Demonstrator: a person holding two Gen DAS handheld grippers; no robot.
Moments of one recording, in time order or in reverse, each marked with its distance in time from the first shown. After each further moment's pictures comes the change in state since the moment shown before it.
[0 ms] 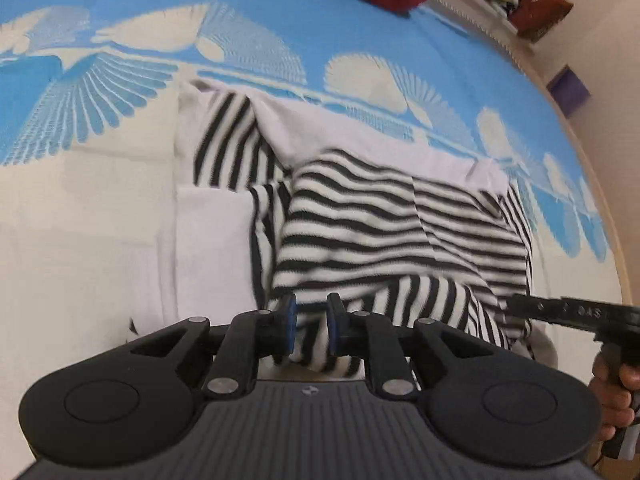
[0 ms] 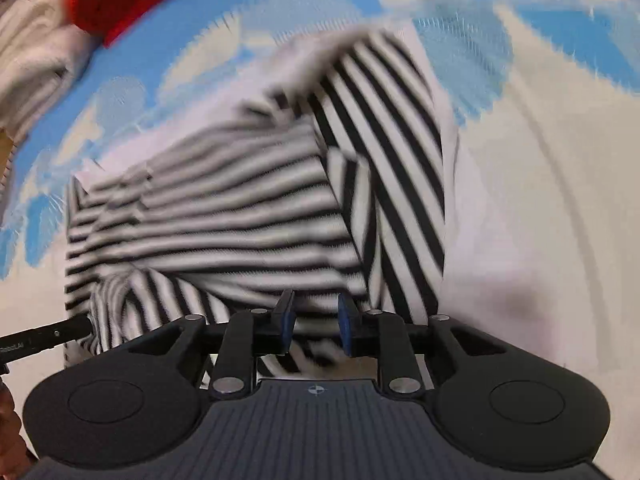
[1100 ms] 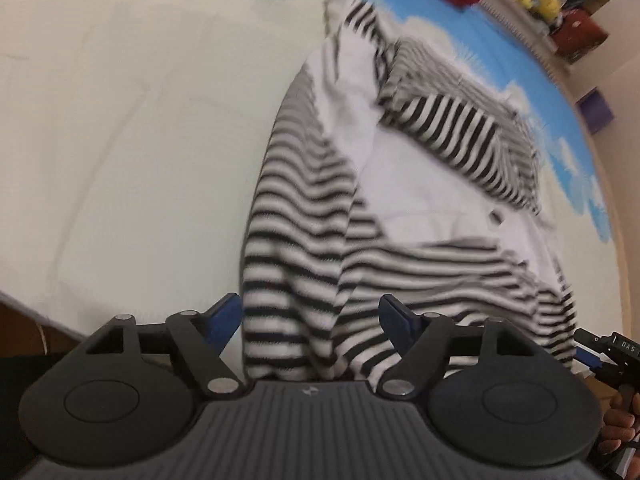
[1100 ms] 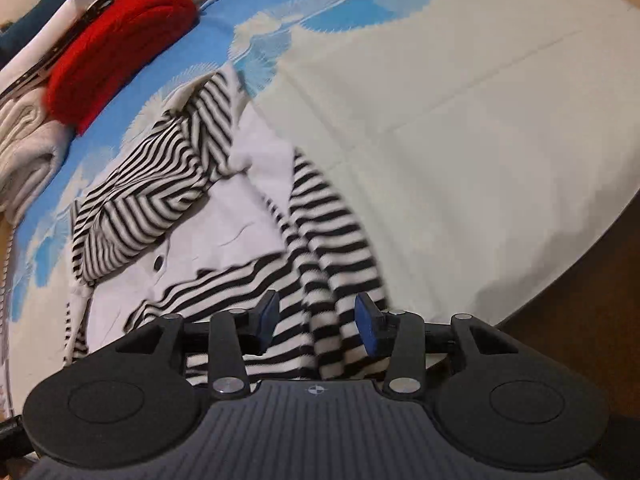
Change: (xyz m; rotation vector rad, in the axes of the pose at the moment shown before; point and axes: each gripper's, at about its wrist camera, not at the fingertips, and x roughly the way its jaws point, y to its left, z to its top) left arm -0.117 0.052 -0.208 -0.180 0.062 0.062; right arm -0.137 -0.106 -0.197 0.255 -0.169 -0.059
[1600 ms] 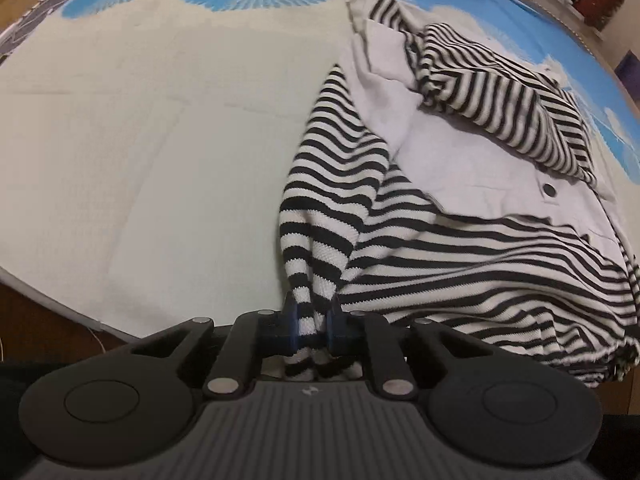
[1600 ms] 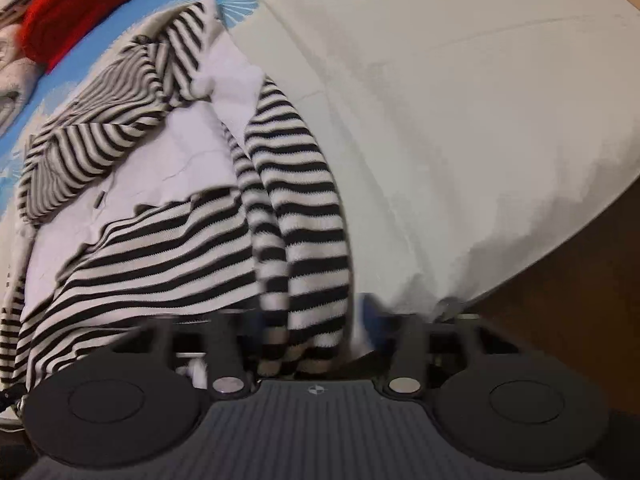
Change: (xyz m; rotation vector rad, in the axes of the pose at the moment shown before) left arm 0.003 -0.002 -0.018 0.101 -0.067 0.196; right arm 0.029 -0.004 -0.024 -0.071 0.098 -0.089
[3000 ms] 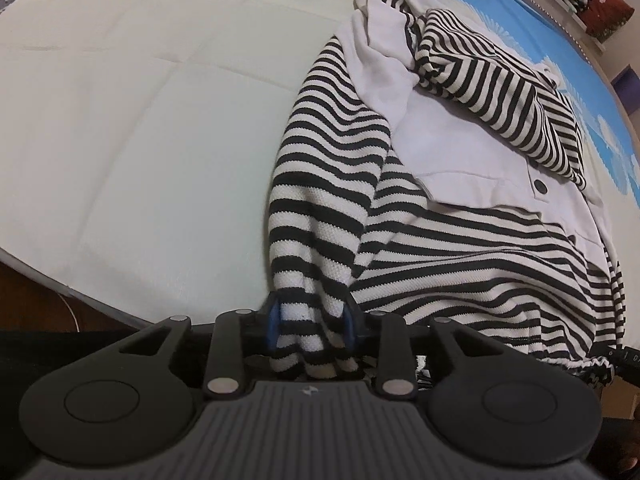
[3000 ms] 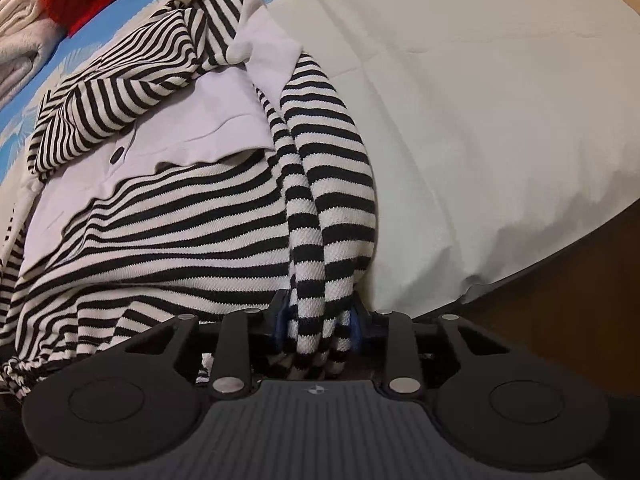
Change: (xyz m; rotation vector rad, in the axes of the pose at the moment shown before) left arm 0.012 0.002 -0.002 -0.066 0.064 -0.060; right arm 0.006 0.015 -0.017 -0.110 0.025 -0.043
